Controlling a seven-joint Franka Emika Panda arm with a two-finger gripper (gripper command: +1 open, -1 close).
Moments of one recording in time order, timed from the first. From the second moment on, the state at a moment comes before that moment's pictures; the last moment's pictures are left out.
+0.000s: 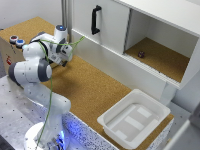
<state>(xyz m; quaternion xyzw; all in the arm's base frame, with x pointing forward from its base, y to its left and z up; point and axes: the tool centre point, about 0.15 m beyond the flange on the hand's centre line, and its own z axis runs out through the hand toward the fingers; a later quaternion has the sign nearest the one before) 0.315 0.312 0.327 -0.98 -0.12 -0.06 0.11</state>
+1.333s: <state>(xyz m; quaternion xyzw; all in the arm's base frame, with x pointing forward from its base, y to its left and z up) 0.311 0.289 0.362 -0.99 -0.10 -0.04 0.07</state>
